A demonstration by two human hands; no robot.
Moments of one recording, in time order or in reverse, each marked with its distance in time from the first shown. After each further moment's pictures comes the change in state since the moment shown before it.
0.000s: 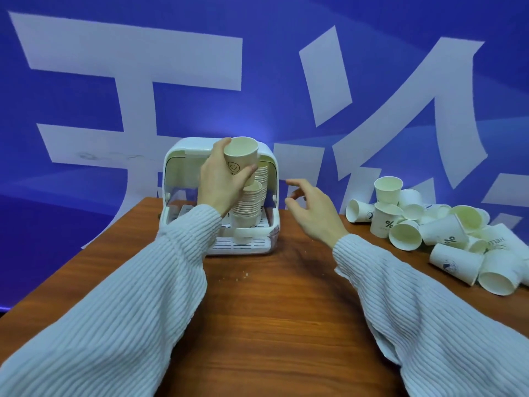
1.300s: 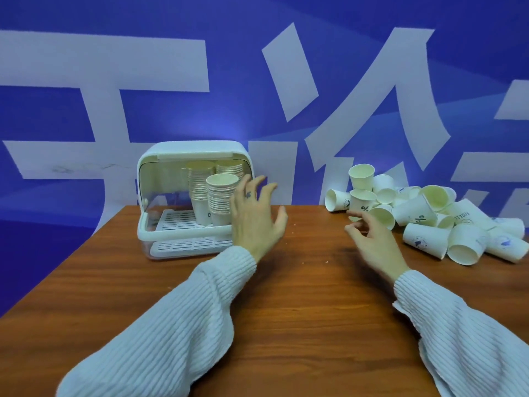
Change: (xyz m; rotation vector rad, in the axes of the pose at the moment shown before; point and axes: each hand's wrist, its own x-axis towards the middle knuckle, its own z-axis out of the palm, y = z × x) left_hand -0.096 0.039 0.076 0.250 -0.153 0.273; right_hand -0.109 0.096 -0.082 0.165 0.121 0.436
